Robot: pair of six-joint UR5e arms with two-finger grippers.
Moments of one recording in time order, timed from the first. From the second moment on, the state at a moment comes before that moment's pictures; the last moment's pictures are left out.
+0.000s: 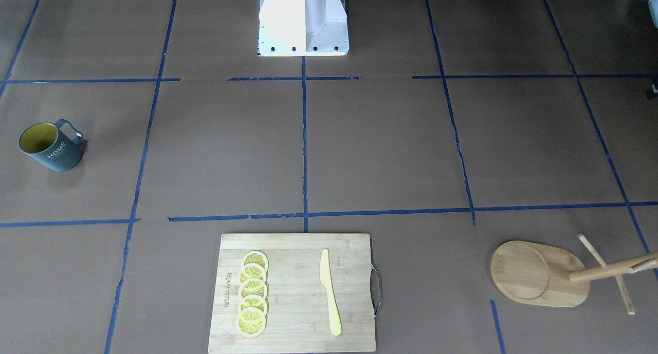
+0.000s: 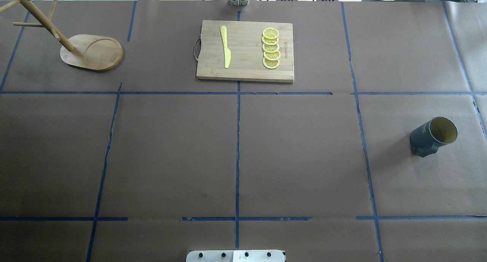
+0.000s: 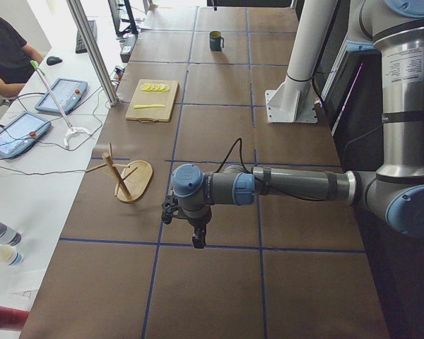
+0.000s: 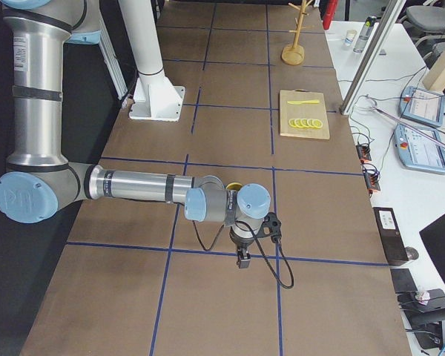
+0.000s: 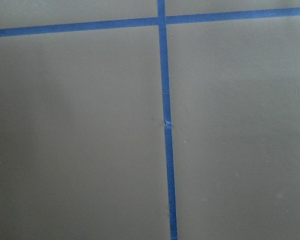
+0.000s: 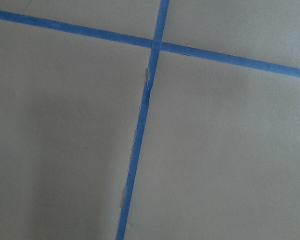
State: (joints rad) left arm -1.48 -1.44 -1.74 -1.50 -2.35 0.03; right arm 1.51 -1.66 1.61 -1.56 2.31 -0.16
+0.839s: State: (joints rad) left arm -1.48 -1.44 -1.80 -1.48 -2.34 0.03; right arm 1.51 -1.66 1.60 -1.56 2.31 -0.16
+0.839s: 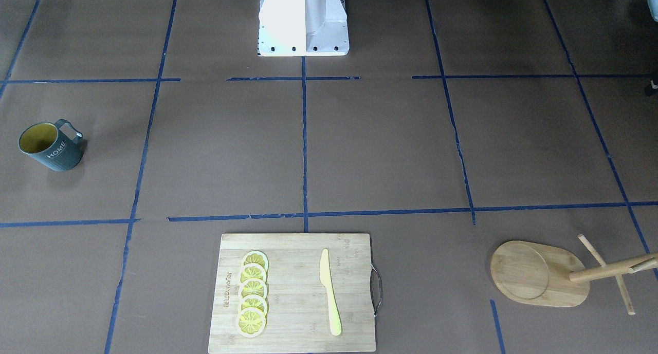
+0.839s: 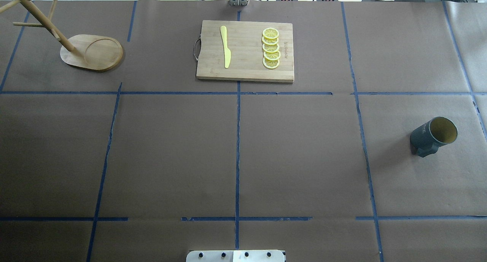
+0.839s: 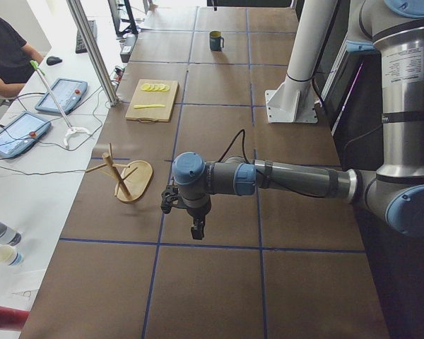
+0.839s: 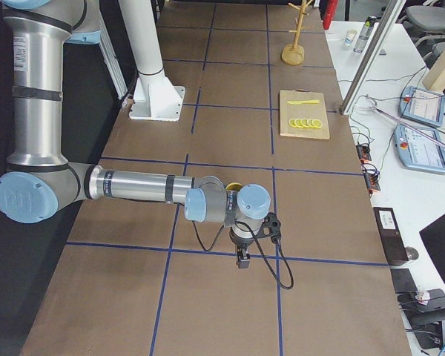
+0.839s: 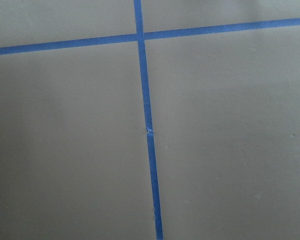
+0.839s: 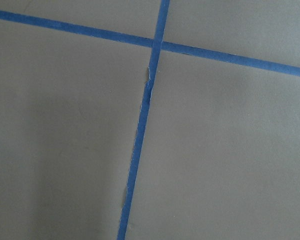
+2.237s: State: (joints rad) left arm -1.48 -1.44 -1.80 -1.49 -2.35 0.02; right arm 1.27 -1.73 1.68 -0.99 2.44 0.57
